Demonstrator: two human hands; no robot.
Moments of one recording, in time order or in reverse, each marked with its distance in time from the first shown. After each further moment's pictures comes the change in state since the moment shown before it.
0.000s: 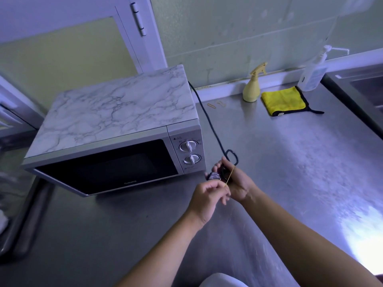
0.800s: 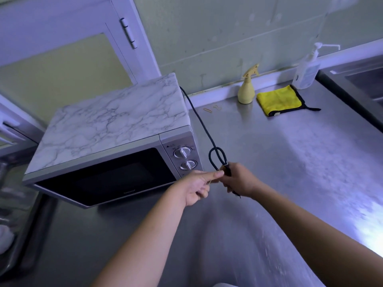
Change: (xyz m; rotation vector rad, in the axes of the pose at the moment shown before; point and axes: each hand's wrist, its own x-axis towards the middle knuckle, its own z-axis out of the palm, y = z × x) left_hand 0.065 0.028 -0.022 -0.146 -0.066 -0.588; right_hand -0.026 -0.036 -0.009 -1.566 0.073 -0.413
